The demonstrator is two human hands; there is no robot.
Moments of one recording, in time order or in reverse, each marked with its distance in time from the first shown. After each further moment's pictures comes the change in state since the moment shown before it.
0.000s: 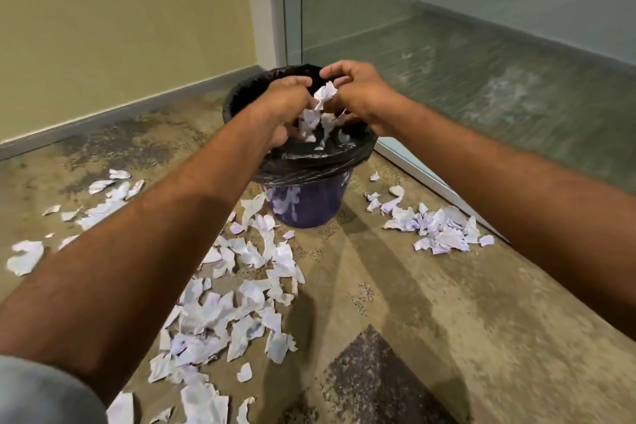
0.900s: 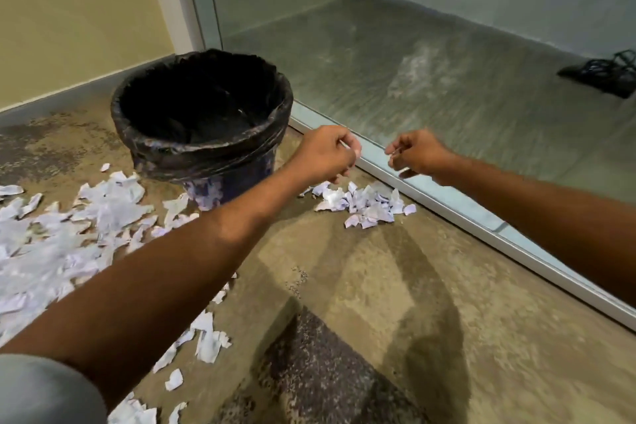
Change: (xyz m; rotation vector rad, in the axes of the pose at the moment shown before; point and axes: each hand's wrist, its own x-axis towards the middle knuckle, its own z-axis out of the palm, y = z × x) left_hand -0.042 -0.066 0.190 0.369 -0.346 0.269; right_hand -0.096 0.192 -0.209 -0.265 0.120 0.335
